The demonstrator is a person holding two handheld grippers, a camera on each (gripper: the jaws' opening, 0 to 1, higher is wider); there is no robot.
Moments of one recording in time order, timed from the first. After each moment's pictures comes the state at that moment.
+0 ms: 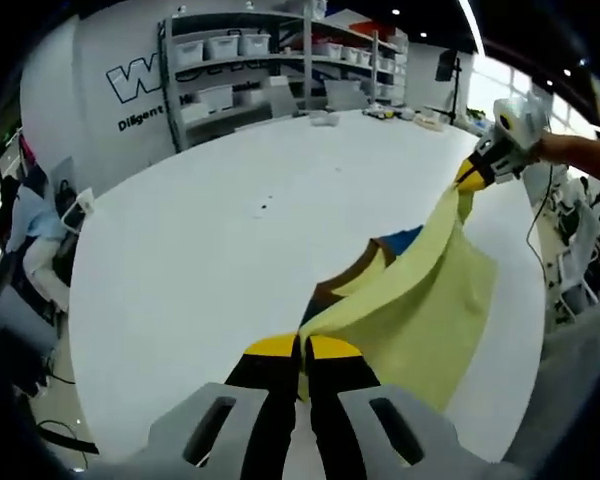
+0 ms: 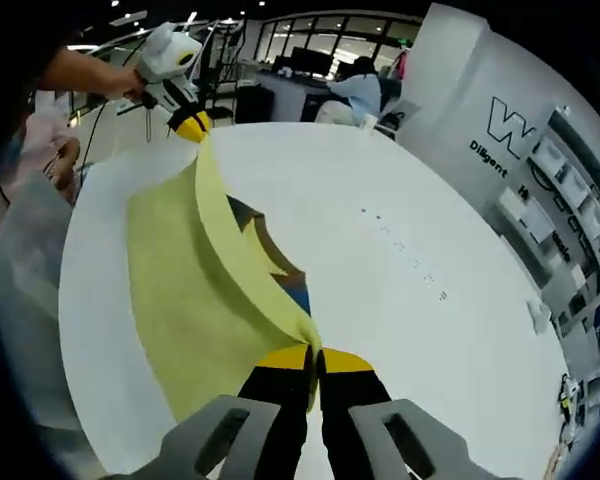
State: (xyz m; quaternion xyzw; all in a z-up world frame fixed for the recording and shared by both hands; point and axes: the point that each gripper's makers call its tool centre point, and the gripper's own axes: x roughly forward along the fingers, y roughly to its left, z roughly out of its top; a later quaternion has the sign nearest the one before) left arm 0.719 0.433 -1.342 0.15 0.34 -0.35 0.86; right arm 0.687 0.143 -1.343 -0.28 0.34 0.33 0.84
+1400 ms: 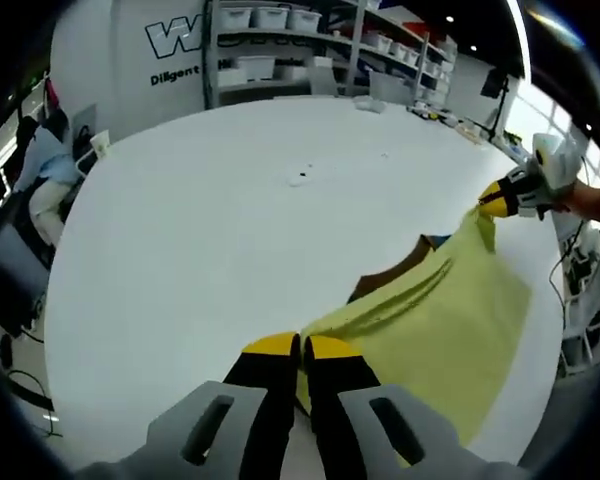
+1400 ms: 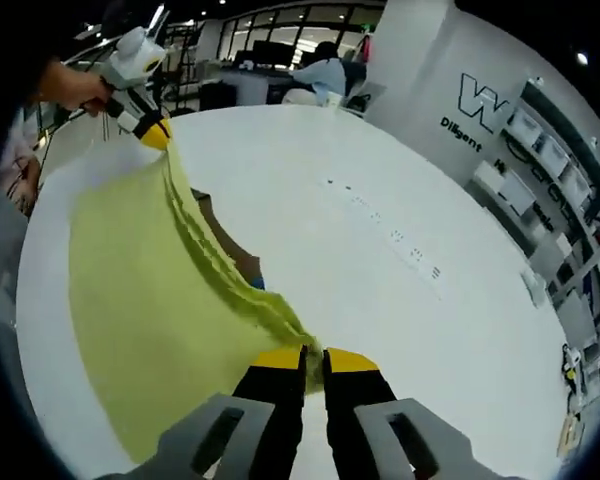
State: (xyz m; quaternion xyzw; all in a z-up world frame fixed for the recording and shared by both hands) left arm 0.759 0.439 -1.395 0.08 0.40 -0.28 0.87; right arm 0.738 0.119 -1.394 -0.30 0.35 0.25 0.85
